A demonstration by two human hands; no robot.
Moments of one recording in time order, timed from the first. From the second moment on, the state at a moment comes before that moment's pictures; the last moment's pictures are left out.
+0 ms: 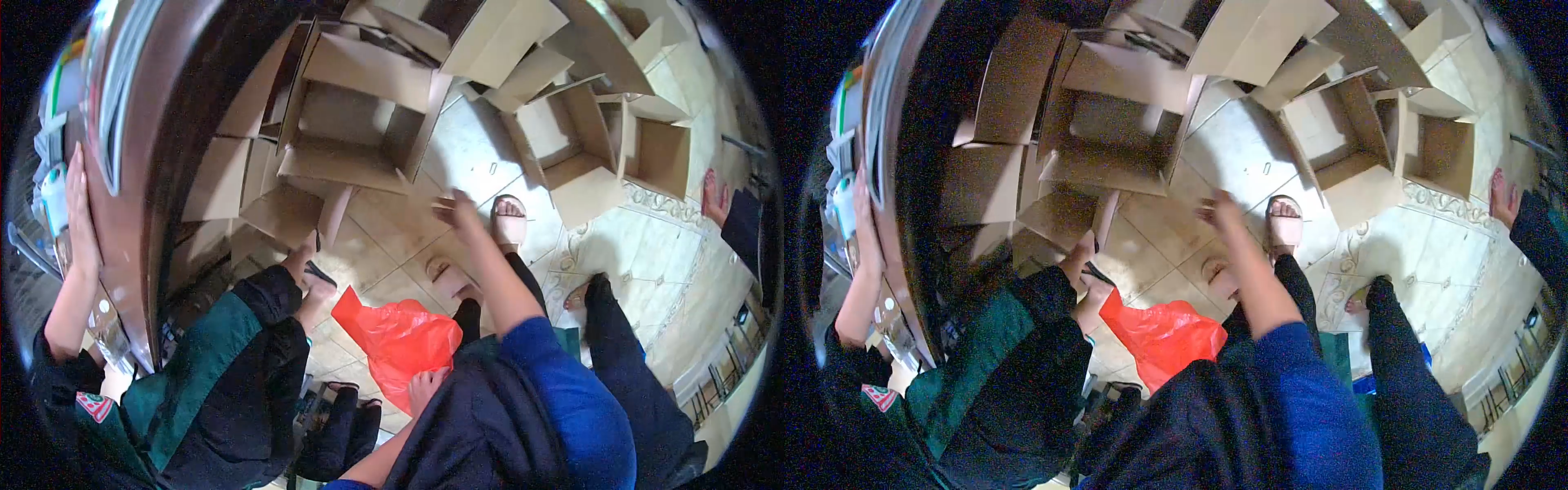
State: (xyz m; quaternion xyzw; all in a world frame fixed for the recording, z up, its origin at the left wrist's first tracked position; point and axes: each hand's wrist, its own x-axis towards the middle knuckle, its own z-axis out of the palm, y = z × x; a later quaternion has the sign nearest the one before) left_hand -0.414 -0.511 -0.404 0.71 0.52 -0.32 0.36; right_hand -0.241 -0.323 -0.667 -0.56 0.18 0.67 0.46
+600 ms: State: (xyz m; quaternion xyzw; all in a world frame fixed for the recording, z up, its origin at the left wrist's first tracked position) left_hand -0.553 0.028 -0.254 0.86 0.49 0.06 0.14; right_hand -0.284 -0.112 -0.565 -0.73 -0.20 0.53 0.39
